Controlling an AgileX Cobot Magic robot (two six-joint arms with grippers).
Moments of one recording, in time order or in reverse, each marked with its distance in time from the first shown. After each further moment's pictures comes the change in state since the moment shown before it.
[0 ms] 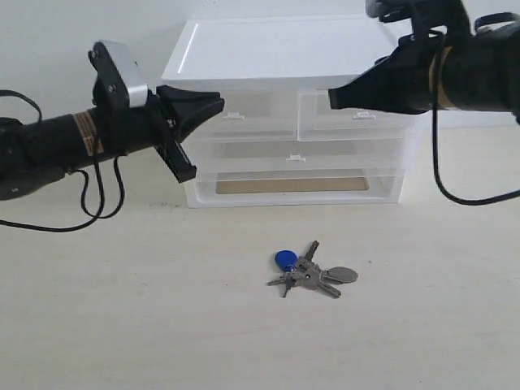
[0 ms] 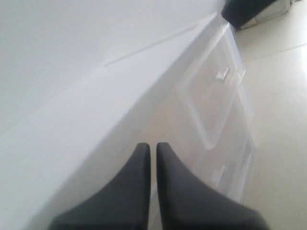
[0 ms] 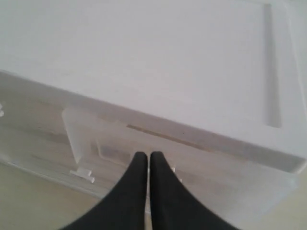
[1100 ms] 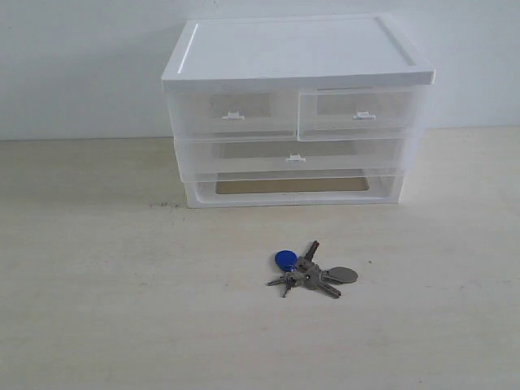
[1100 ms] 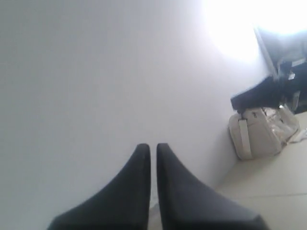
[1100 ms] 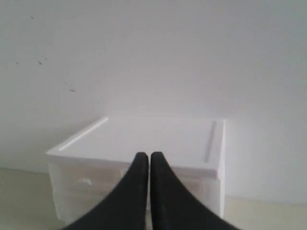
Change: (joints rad) left arm 0.000 -1.390 0.729 -0.021 0.123 -0.509; right arm 0.168 -0.977 0.477 -0.002 0.142 0.095
